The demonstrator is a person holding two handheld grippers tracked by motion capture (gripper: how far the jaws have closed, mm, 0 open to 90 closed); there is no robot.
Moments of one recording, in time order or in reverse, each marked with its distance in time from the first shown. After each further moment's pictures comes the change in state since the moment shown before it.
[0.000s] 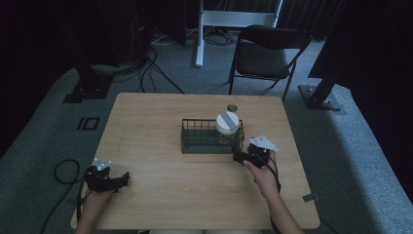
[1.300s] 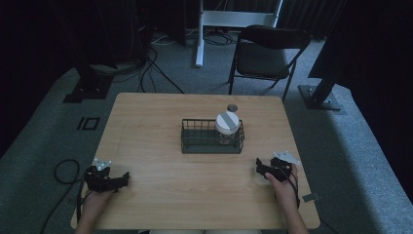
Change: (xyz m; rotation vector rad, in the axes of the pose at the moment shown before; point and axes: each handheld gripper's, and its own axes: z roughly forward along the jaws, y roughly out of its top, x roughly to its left) left arm 0.000 0.000 0.000 0.001 0.000 0.001; right arm -0.067 -0.065 -0.019 0.151 -0.179 0.116
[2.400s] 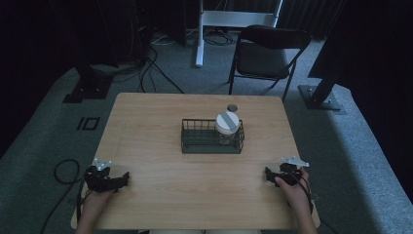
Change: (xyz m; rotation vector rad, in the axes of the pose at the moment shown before) left arm 0.000 0.000 0.000 -0.001 0.000 0.000; right arm -0.033 -0.015 -0.010 0.146 0.015 -0.051
